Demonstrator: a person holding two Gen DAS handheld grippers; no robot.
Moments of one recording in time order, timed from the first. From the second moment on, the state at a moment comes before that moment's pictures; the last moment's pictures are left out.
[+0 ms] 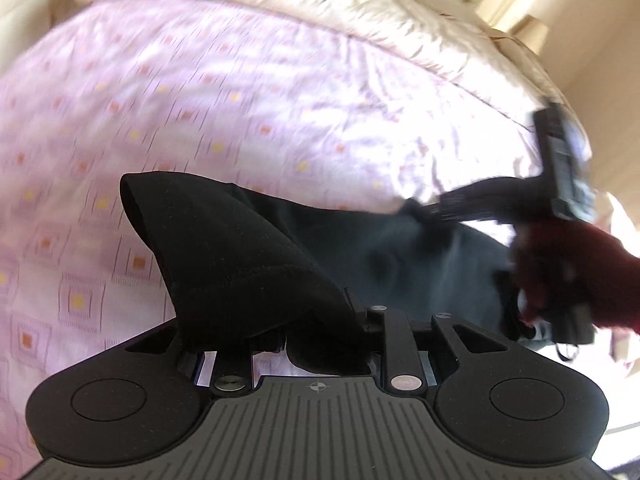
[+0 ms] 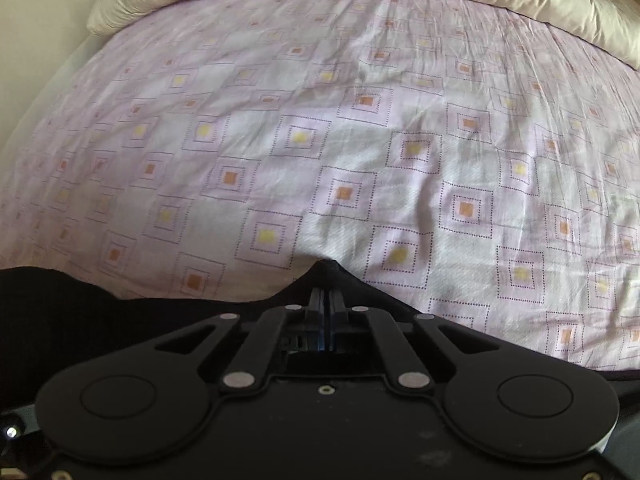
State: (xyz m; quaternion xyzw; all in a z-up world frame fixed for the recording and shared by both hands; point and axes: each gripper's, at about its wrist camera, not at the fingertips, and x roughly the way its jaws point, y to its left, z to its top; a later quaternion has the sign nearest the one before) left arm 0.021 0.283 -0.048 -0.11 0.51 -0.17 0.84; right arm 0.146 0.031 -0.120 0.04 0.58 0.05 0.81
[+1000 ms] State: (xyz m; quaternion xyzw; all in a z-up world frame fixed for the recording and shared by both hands) left arm -0.009 -0.003 0.014 0.03 0.45 -0.29 0.85; right arm 0.035 -0.199 -0.040 0.16 0.51 0.08 0.84
